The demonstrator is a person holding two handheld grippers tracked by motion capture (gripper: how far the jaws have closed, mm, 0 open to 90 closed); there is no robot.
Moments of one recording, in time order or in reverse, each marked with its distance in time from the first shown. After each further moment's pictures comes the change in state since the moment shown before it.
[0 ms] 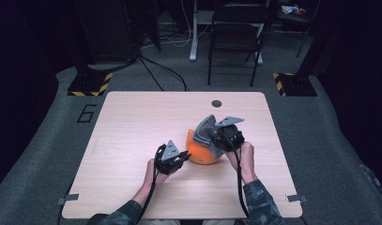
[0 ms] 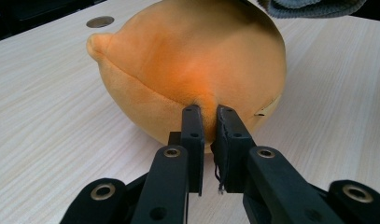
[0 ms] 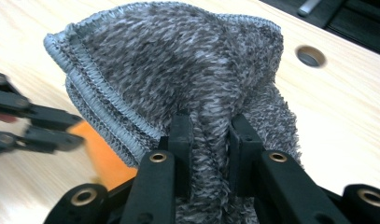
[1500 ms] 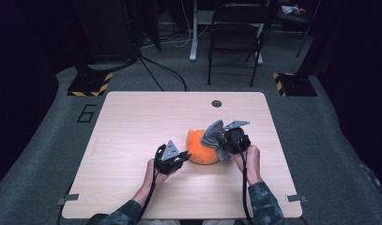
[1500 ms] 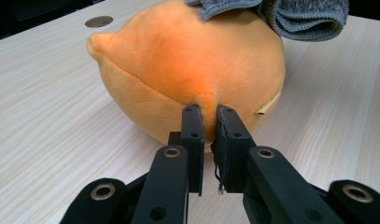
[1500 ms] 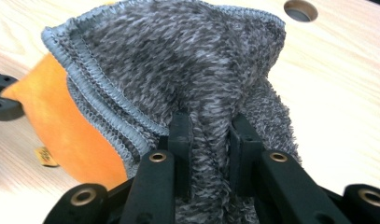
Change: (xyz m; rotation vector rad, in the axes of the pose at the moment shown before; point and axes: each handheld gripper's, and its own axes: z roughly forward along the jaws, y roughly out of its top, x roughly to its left) left arm 0.000 -0.001 0.000 0.004 -0.004 0.005; right arm -0.027 -0.028 0.014 0.074 -0.025 0.059
